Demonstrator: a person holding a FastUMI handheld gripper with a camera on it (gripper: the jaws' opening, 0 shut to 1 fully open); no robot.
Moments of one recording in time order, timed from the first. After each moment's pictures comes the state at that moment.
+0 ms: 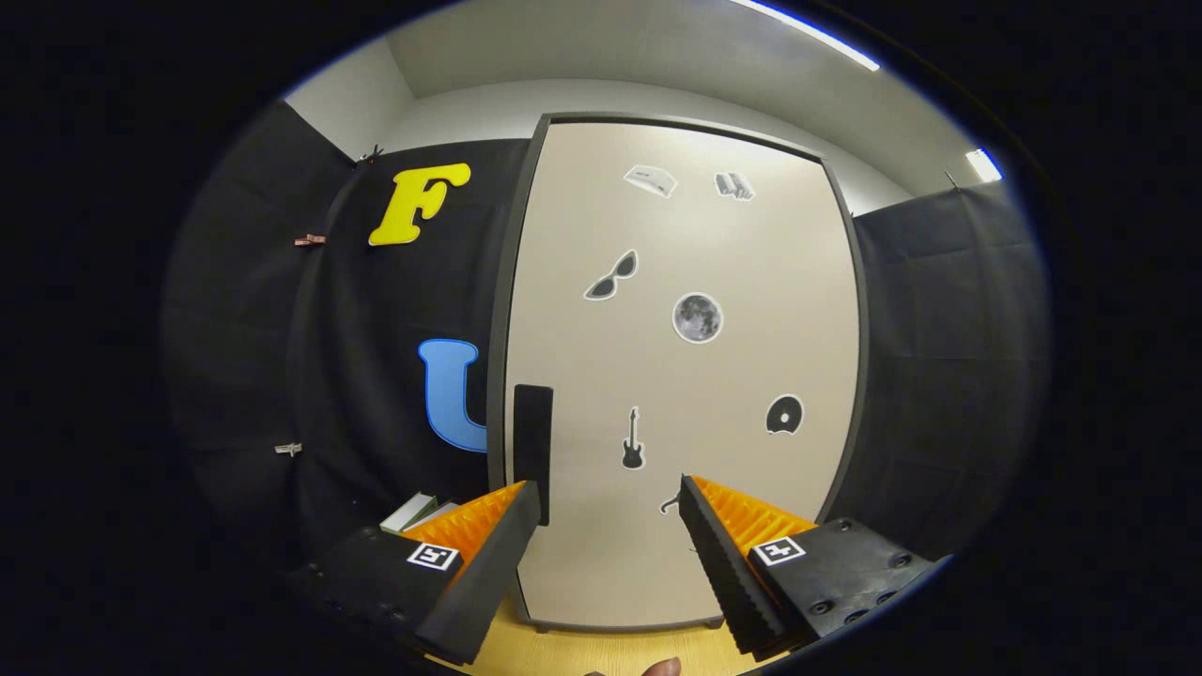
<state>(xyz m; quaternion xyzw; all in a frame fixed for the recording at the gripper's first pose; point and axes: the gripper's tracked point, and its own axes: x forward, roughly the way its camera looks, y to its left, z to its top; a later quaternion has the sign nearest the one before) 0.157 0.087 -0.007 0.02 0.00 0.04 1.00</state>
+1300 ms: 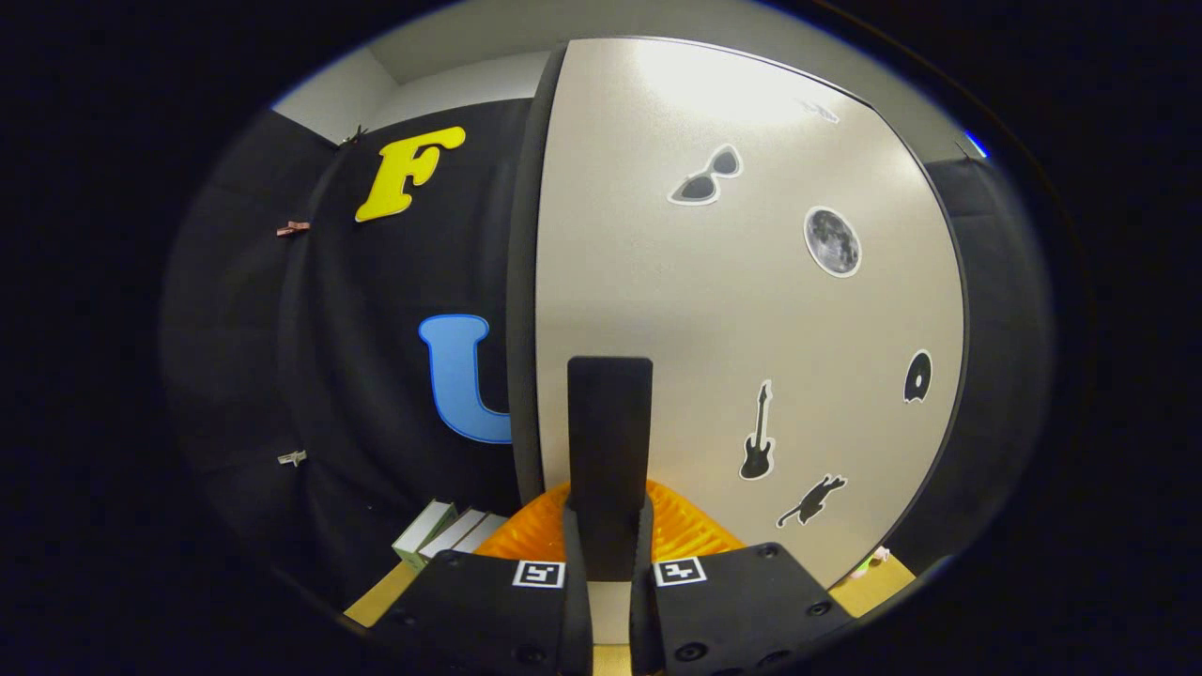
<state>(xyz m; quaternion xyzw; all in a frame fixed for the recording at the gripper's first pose) 0.234 0.152 -0.040 0.05 0.04 0.06 1.00</state>
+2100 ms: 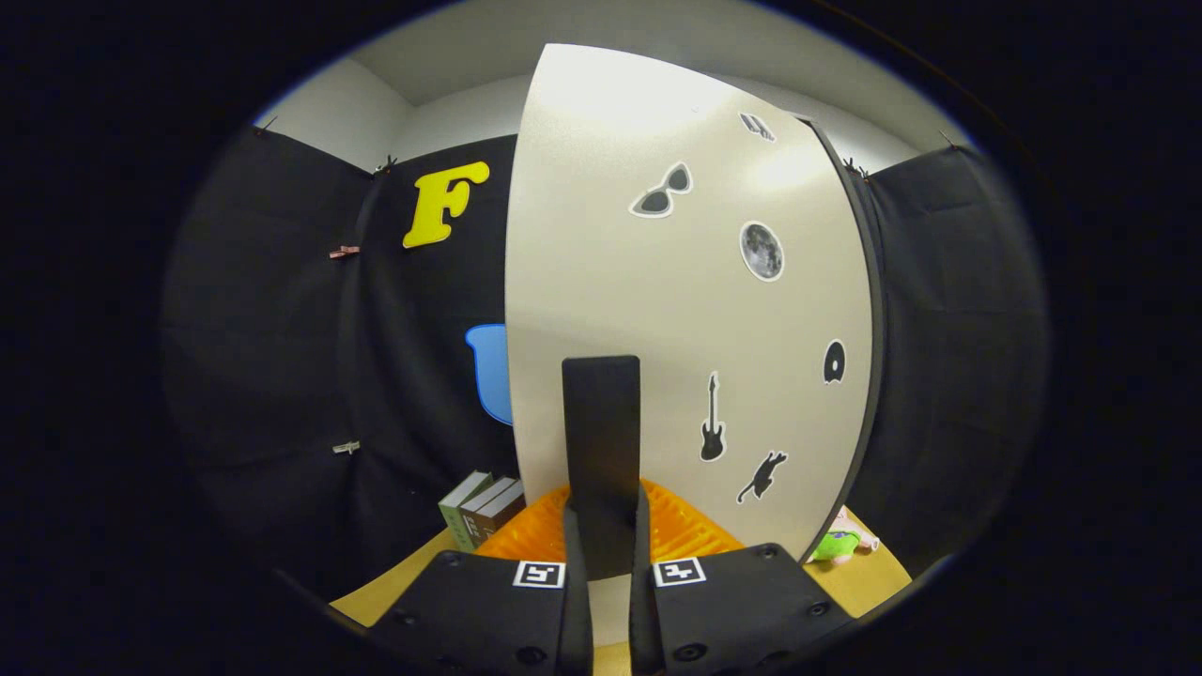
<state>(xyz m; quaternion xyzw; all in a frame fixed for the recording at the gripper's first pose) 0.094 0.075 -0.033 0.07 0.03 0.12 0.99</state>
